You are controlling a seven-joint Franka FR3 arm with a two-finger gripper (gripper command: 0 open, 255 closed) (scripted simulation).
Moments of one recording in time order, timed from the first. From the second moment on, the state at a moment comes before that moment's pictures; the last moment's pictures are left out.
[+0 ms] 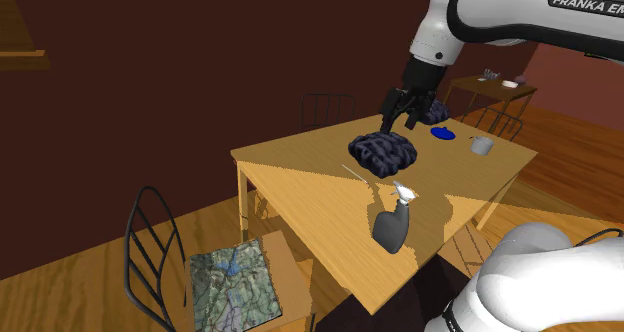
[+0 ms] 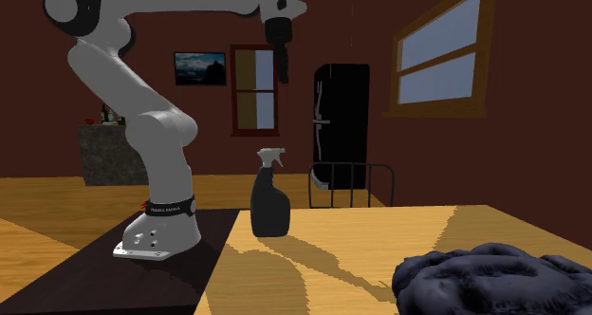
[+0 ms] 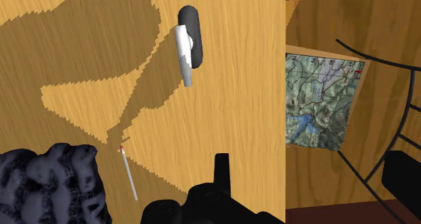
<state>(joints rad) -0.02 -0.78 0.01 -2.27 0.05 1.60 0.07</state>
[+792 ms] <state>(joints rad) -0.07 -0.98 -0.06 -2.68 -0.04 1.83 0.00</state>
